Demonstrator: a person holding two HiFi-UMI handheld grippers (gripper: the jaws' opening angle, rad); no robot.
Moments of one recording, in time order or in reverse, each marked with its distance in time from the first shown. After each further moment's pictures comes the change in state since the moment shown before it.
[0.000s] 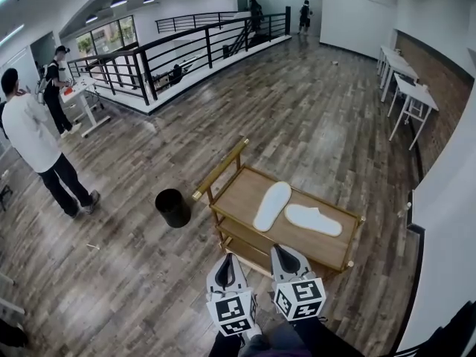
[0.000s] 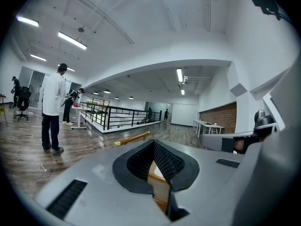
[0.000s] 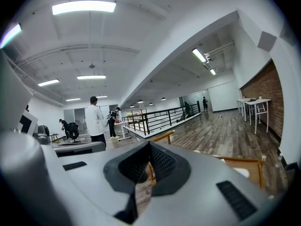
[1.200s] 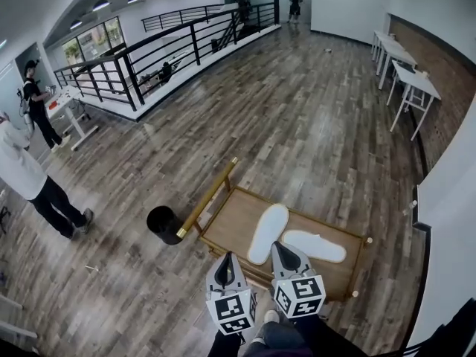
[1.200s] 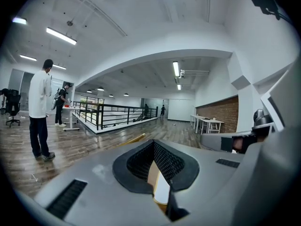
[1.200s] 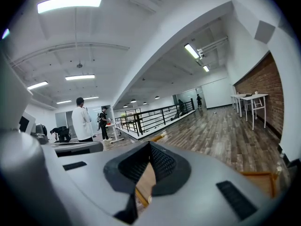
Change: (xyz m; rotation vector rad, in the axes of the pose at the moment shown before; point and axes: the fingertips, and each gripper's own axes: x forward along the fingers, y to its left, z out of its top) left arm 0.168 -0.017 0.019 0.044 0.053 -0.043; right arm 0.128 -0.103 0.031 0.060 0.015 -0.058
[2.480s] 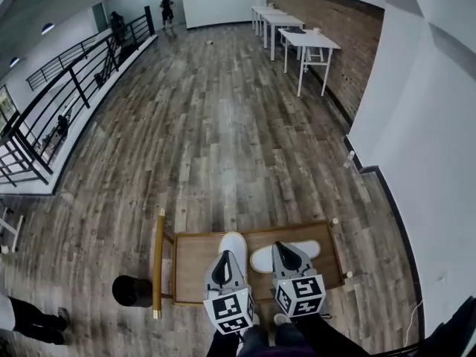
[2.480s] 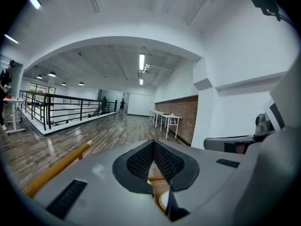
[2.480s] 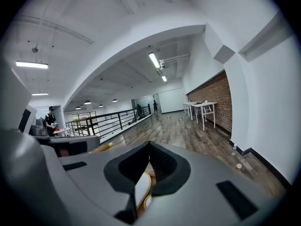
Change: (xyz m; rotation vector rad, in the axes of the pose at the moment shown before) left arm 0.160 -0.105 0.018 0.097 0.072 -0.544; right arm 0.018 -0.141 0.018 0.123 -0.044 -0.562
